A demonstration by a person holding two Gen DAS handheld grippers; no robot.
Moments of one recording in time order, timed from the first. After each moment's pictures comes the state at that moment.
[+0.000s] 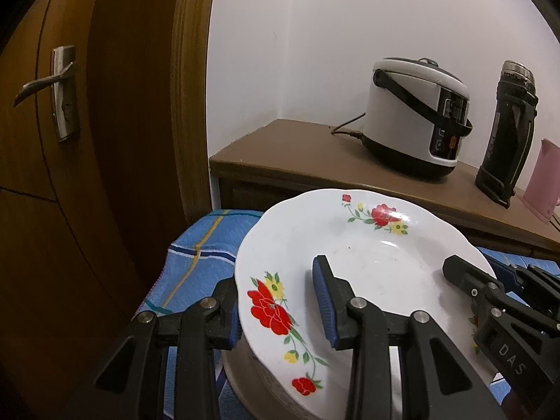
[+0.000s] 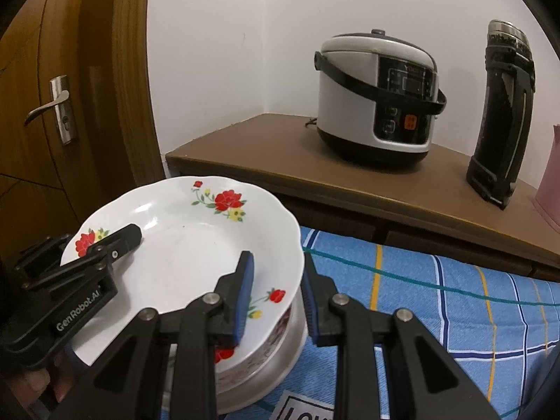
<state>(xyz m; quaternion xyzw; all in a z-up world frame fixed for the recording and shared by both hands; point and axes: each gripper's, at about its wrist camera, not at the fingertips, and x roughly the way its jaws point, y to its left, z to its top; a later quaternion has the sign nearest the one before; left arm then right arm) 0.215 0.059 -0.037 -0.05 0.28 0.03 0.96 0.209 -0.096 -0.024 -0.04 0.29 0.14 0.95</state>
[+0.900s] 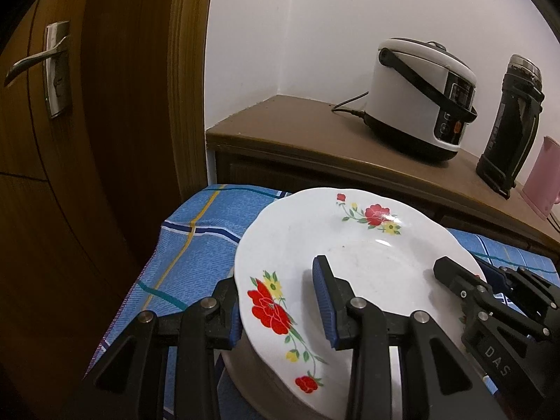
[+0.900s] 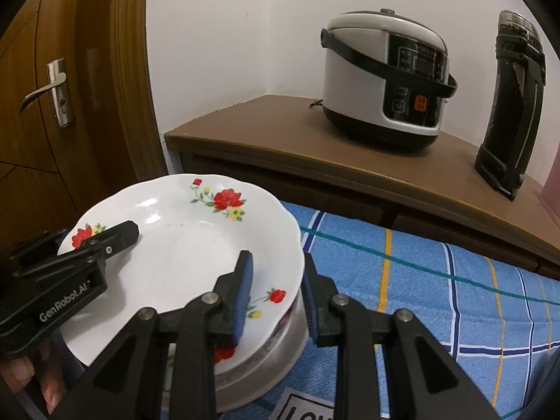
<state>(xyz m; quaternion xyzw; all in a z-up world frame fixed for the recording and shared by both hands) 0.221 0.062 -0.047 -0.06 0.32 0.02 0.95 0.220 -0.094 -0.035 -0.05 0.32 0.15 0.94</state>
